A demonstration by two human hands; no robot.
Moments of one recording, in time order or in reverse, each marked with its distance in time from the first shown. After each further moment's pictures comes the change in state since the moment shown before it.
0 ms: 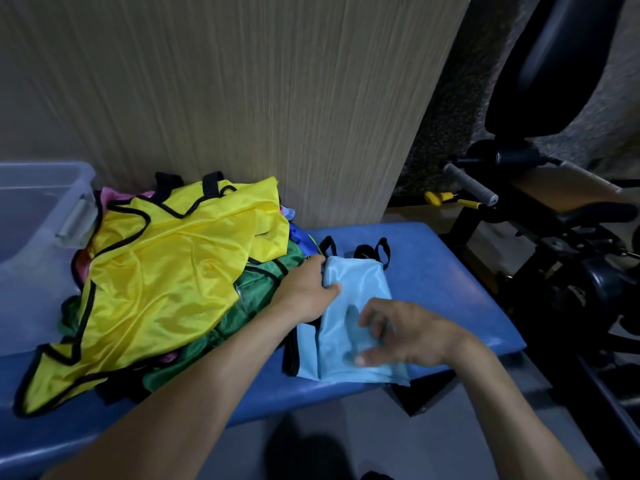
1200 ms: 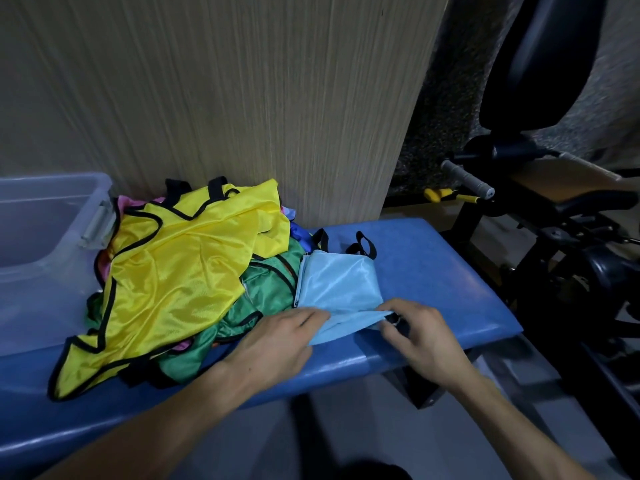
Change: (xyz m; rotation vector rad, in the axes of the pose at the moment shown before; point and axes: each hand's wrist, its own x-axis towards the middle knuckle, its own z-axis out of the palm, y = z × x) left_hand -0.082 -0.060 -0.003 0.637 0.059 0.724; right_hand -0.012 0.046 0.053 0.131 0.628 -0.388
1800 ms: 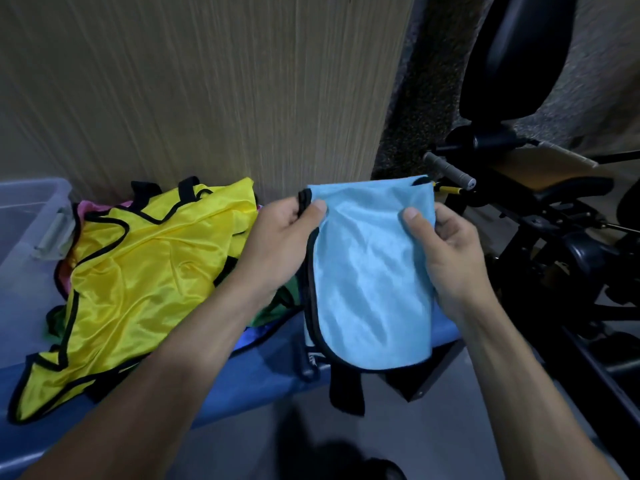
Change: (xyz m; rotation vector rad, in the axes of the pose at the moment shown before) left_hand 0.105 0.029 -0.090 -1.111 0.427 -0.477; right_hand 0.056 -0.041 -0.072 0.849 0.412 0.178
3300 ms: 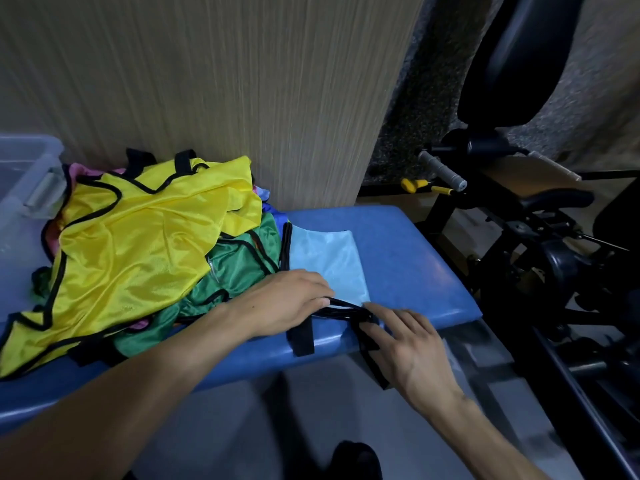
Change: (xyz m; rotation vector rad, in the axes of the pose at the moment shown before) left_hand -0.032 -0.094 -0.005 0.996 -0.708 0.323; right_hand -0.100 0.089 -0.041 -1.461 -0.339 -0.631
